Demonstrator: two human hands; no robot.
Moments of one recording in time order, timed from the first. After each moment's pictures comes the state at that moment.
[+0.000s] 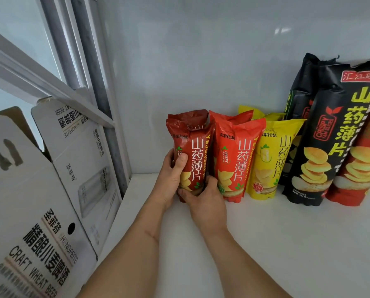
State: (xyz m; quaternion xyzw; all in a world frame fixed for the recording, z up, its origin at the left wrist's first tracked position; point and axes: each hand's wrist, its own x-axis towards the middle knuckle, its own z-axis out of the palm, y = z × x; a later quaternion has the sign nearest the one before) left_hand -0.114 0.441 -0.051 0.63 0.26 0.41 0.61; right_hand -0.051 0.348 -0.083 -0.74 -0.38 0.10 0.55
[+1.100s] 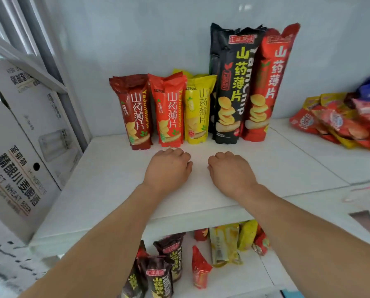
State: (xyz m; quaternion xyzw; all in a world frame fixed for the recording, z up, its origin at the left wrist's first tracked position) left_hand -0.091 0.252 -0.080 0.92 0.20 0.28 -0.20; right_hand 0.045 0.122 -0.077 -0.79 -0.55 -0.24 0.07
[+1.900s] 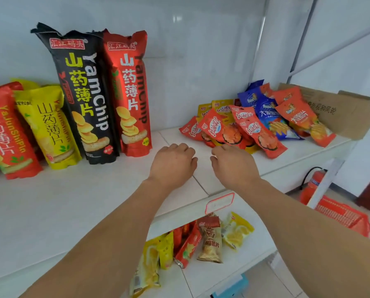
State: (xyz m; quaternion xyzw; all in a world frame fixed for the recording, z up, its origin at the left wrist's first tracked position) left_hand 0.227 0.071 -0.073 0.93 0.10 0.34 -0.14; right_hand 0.313 -0.088 -0.055 -0.86 -0.42 -0.27 0.09
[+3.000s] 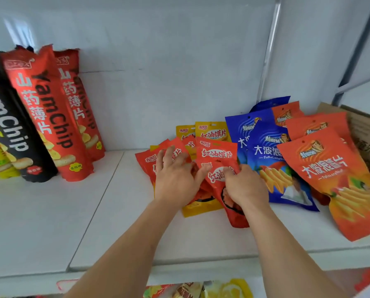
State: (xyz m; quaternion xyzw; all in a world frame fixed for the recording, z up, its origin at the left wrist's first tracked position) left_hand 0.492 -0.025 -0.061 0.88 0.40 0.24 -0.04; right_hand 0.626 -0.118 -0.060 -0.90 -0.27 0.09 0.34
